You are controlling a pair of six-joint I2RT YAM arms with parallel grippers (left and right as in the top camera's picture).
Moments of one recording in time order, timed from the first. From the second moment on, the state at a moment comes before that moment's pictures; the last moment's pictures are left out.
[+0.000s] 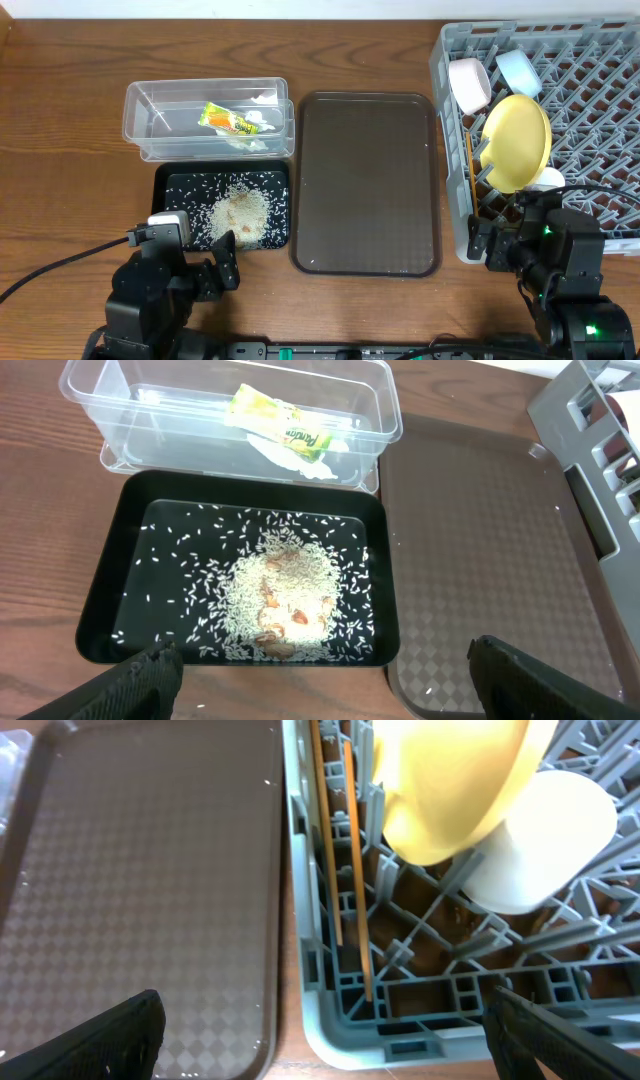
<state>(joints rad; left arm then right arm) -0.24 0.40 0.81 -1.03 -0.06 -0.33 0.03 0.64 0.72 -0.88 -0.04 0.15</state>
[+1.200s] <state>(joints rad) -0.24 0.40 0.80 -1.02 -0.06 -0.33 0.05 0.01 0.01 -0.07 0.03 0.04</state>
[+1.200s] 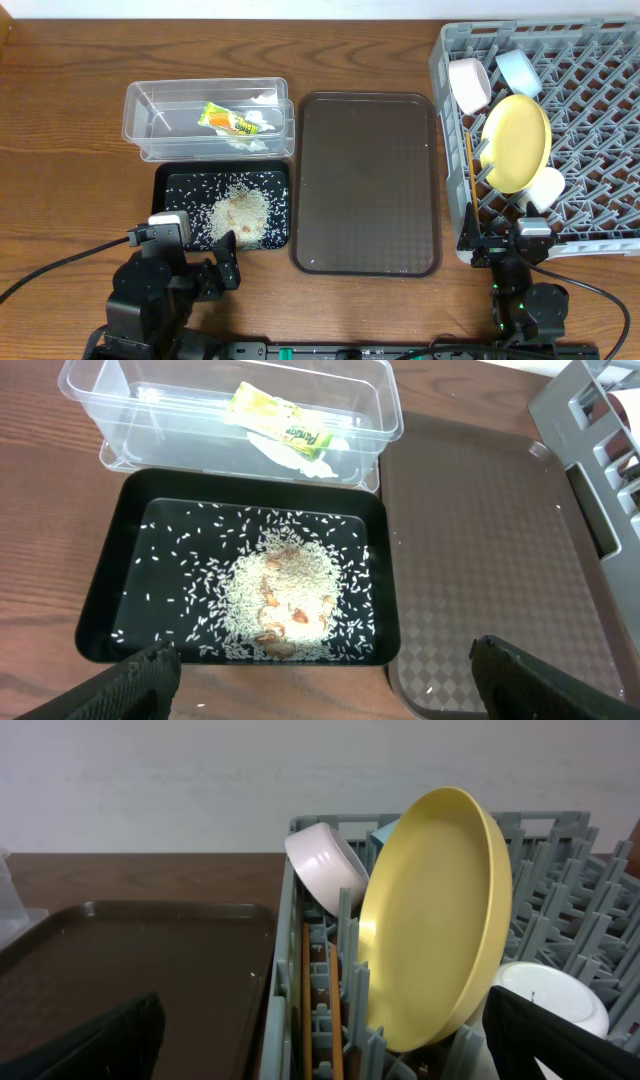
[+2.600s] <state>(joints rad) -0.12 0.09 0.29 -0.48 -0.06 -0.22 0.05 0.01 0.01 -0.07 0.03 0.04</state>
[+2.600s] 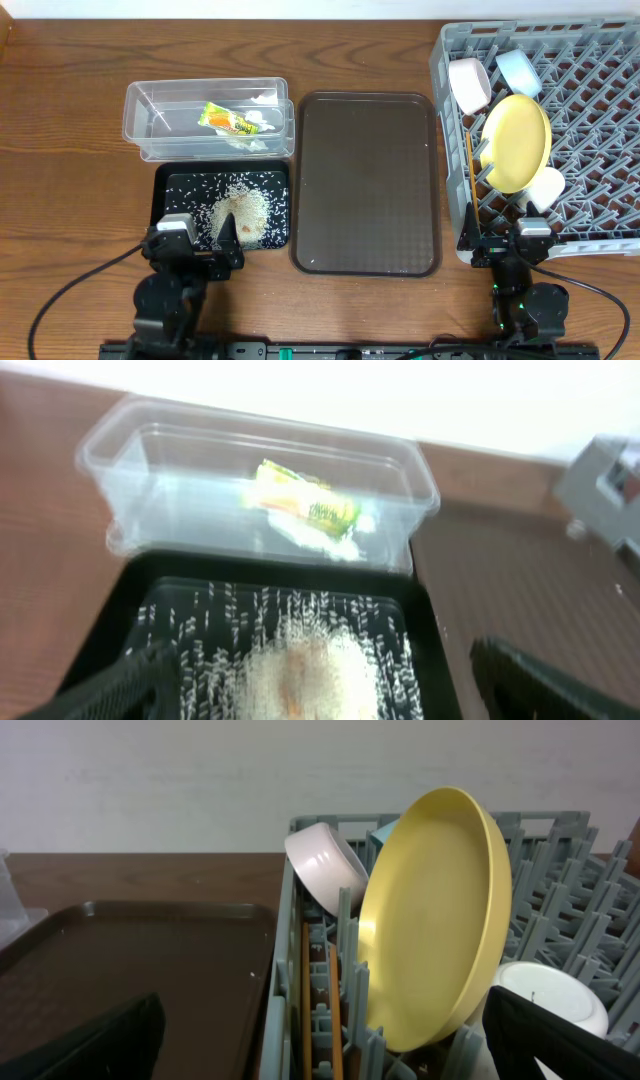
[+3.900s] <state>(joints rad) -0.11 0.01 0.04 -0.14 -0.06 -0.01 0.05 0.01 0.01 -0.07 0.03 0.04</state>
